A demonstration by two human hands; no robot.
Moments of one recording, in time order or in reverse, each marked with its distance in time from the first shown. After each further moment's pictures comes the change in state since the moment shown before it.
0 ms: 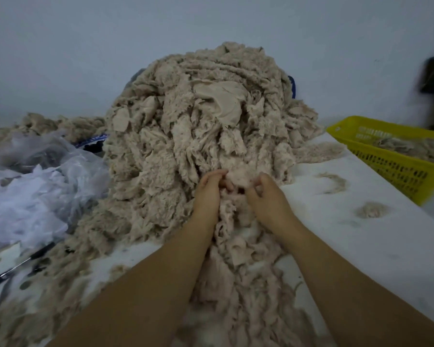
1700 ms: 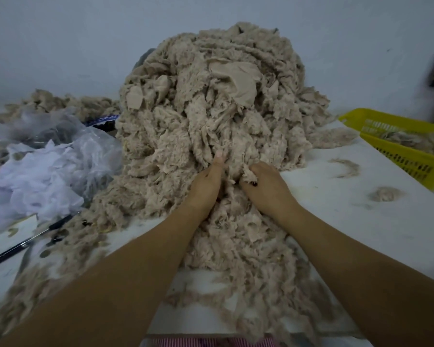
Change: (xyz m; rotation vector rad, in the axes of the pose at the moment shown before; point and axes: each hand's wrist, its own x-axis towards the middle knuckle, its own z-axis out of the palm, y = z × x) left_hand -0.012 -0.004 -0.054 0.402 -0.202 0.061; right_hand -0.004 -0.009 0.026 -0.369 -0.130 -0.191
